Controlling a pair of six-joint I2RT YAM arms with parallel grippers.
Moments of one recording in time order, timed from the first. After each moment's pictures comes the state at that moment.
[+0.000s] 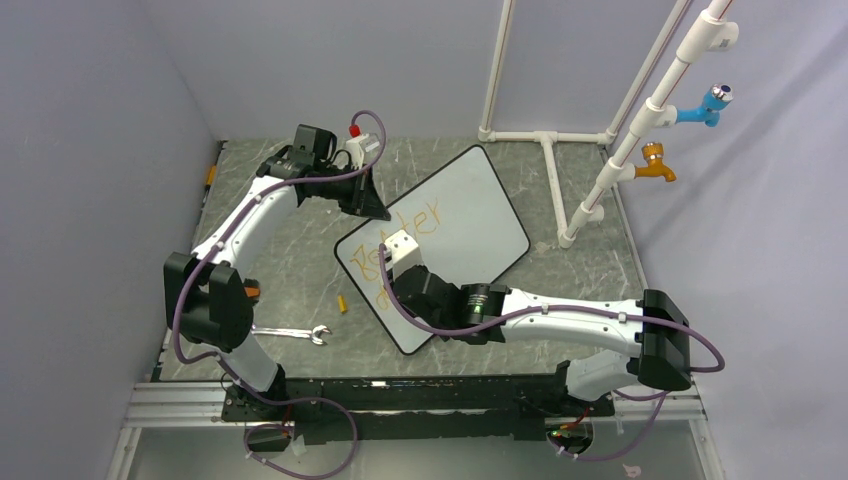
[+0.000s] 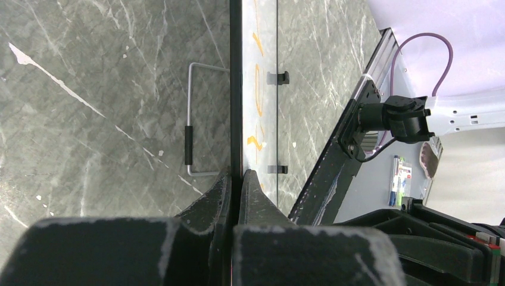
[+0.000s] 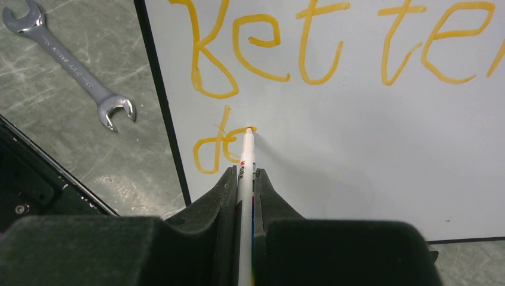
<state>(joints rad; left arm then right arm) -0.29 1.65 1.48 -0.70 0.84 -0.05 1.29 1.38 1.05 -0.29 0.54 0.33</state>
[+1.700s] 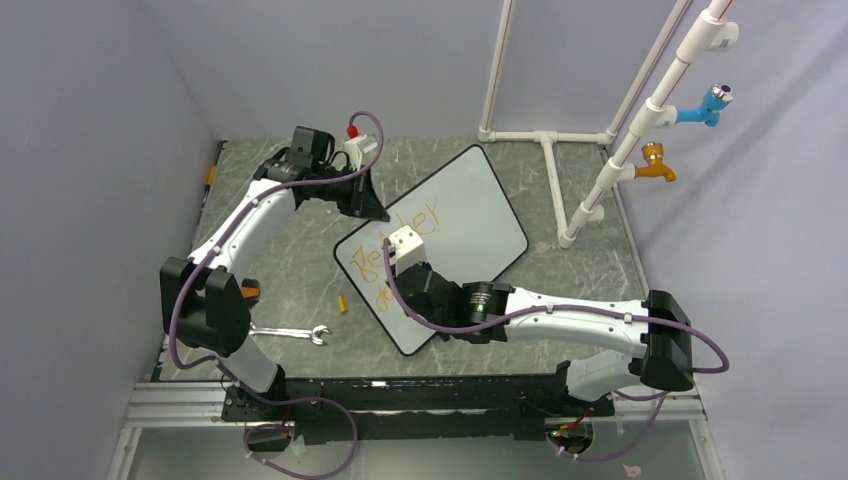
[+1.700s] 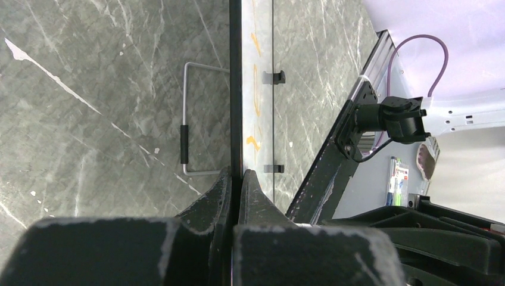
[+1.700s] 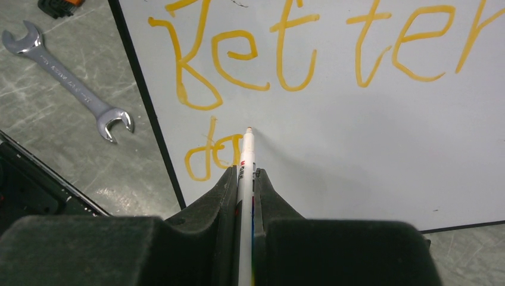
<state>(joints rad) -0.29 1.62 1.46 -0.68 0.84 -0.07 1.30 1.36 1.08 -0.33 0.59 0.37</state>
